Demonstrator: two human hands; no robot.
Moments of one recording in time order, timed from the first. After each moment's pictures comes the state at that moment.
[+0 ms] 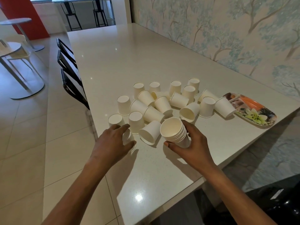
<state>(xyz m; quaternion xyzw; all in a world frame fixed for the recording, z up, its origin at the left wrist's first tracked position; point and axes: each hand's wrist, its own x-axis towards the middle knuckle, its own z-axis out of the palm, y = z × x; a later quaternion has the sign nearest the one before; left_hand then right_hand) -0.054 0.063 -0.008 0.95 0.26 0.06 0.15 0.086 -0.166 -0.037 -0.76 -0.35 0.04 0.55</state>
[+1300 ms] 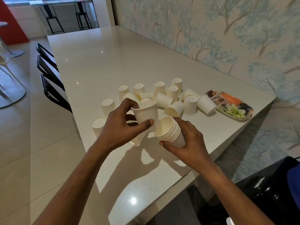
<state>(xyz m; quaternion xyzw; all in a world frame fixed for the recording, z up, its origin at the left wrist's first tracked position) 0.003 0.023 0.038 0.85 0.08 0.21 0.47 0.097 -0.199 -0.032 -0.81 -0.35 -0.01 0.47</state>
